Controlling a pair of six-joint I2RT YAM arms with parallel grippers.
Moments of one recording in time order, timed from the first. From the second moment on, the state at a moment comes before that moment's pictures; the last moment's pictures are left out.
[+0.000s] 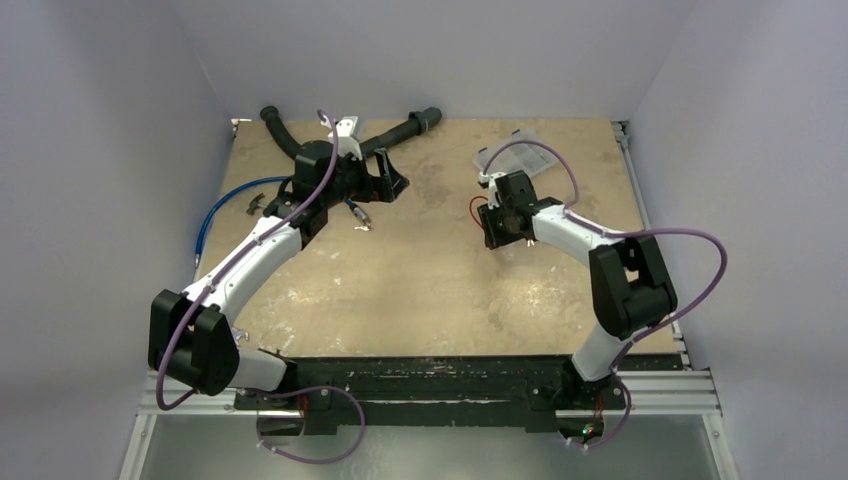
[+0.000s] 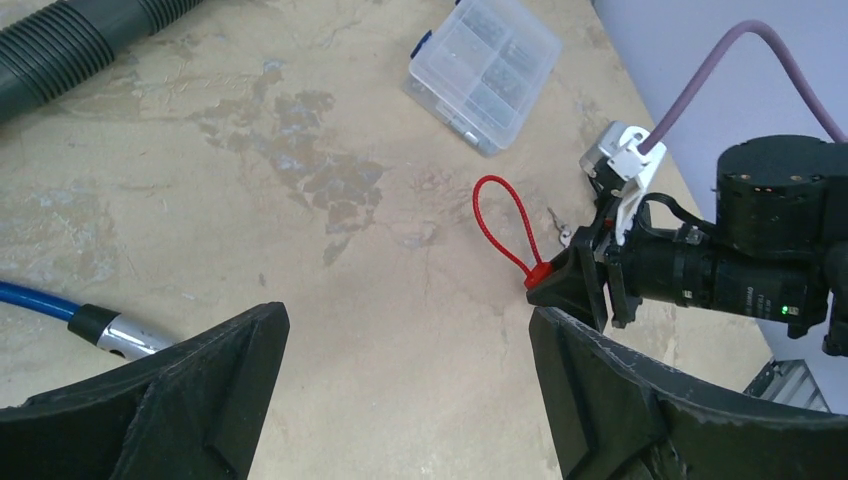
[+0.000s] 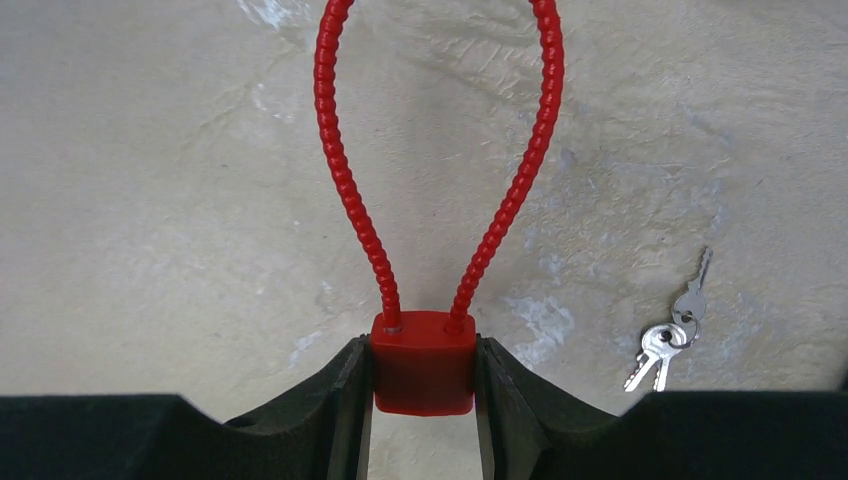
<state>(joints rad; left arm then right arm) -0.38 1.38 1.10 -0.05 0.24 -0.40 0.38 1.68 1.06 -0.37 -0.01 0.02</state>
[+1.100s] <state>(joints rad) -0.36 1.38 1.10 -0.20 0.33 -0.28 0.35 1.83 1.19 -0.42 0.04 -0.03</state>
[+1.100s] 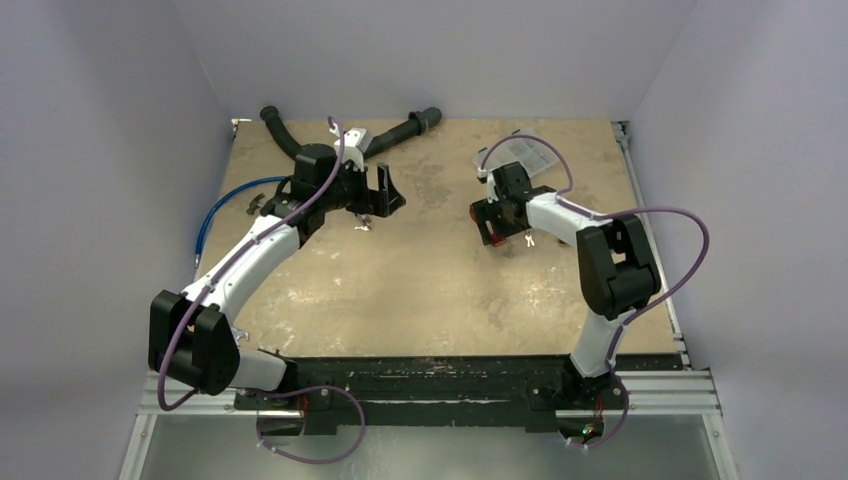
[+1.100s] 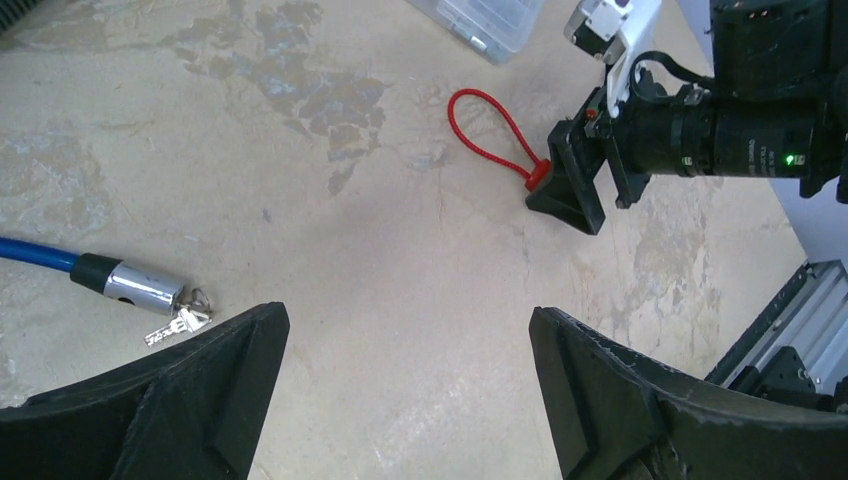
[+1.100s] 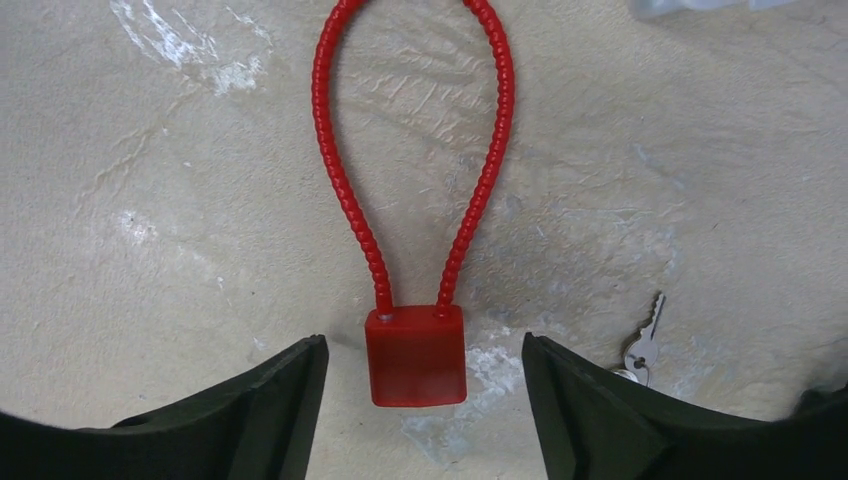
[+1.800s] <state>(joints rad) -0.27 1.39 1.07 -0.24 0.49 -0.13 0.35 1.56 1.23 -0.43 -0.08 -0.08</state>
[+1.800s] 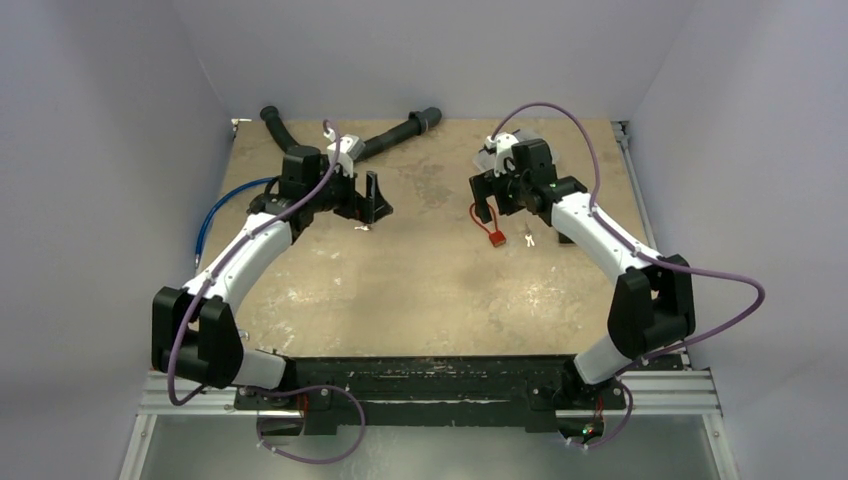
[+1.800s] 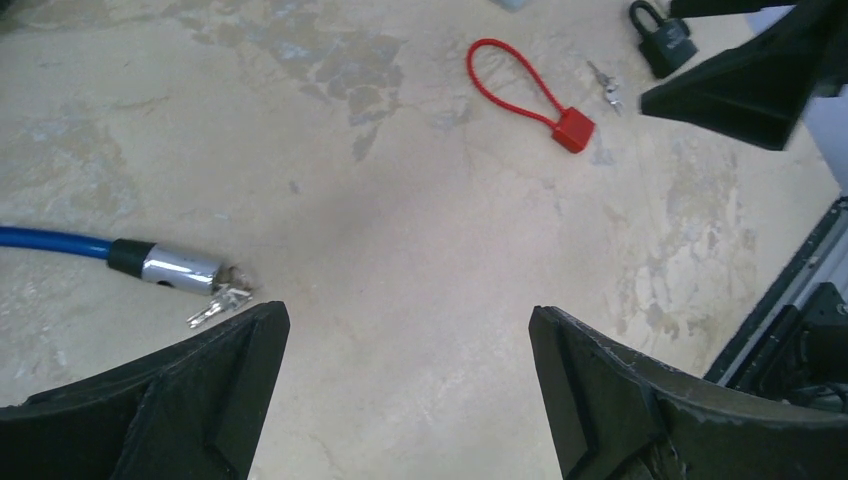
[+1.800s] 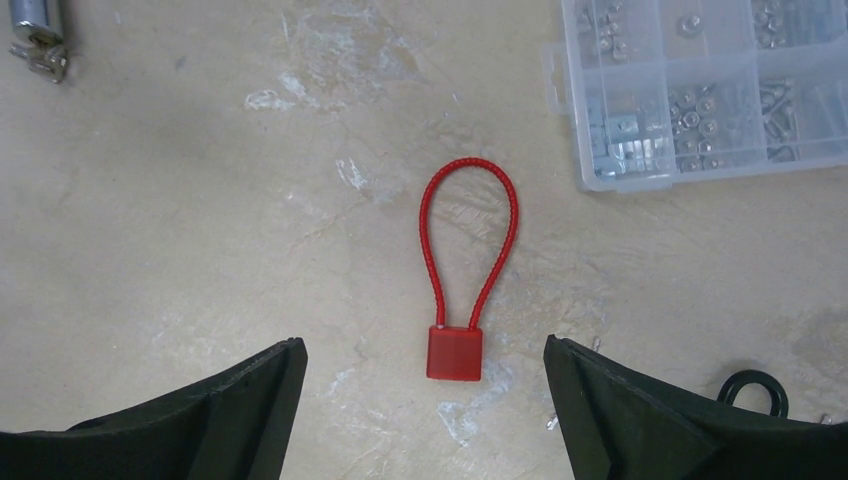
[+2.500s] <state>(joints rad) -0.05 2.08 1.87 -0.92 0.62 0.94 0.35 1.56 1.26 -0.49 -0.23 -0.13</state>
